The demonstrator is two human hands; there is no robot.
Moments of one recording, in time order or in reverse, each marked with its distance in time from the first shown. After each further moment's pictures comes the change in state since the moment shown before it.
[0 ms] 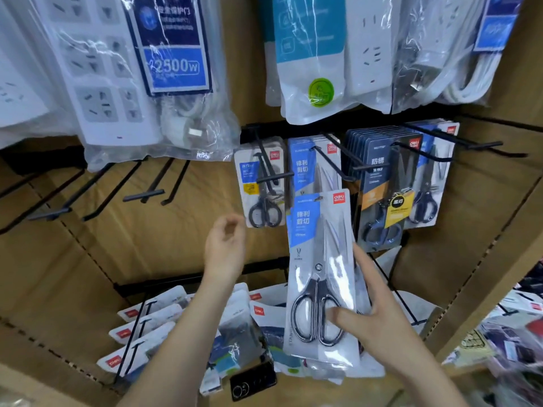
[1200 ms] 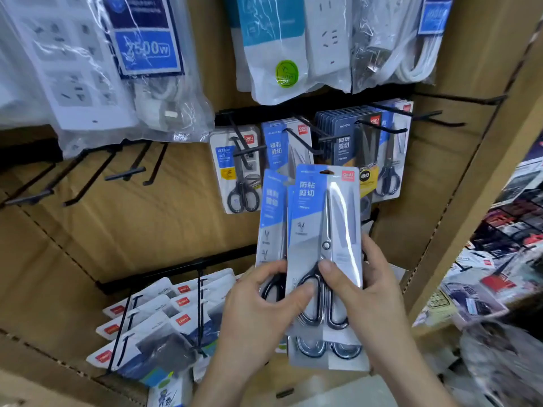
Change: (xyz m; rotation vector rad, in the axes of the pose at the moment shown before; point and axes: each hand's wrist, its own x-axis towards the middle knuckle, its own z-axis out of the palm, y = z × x) left_hand -0.147 0.012 -0.019 -0.053 -0.459 0.033; right_hand -0.047 -0.012 0.026 0.177 0.373 -0.175
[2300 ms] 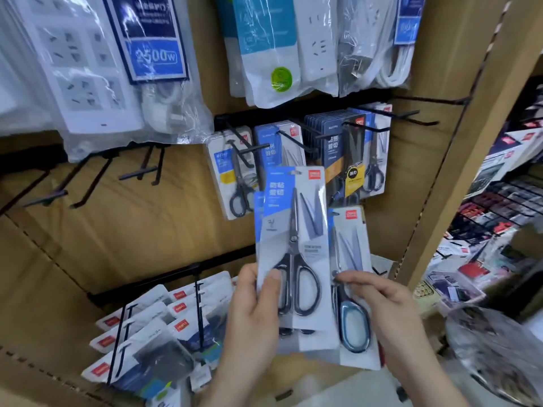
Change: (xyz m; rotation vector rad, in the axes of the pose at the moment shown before) left_hand -0.017 -0.013 -0.008 -0.115 0.103 0.031; right_hand -0.026 0.015 -0.020 -0.101 0.184 0.247
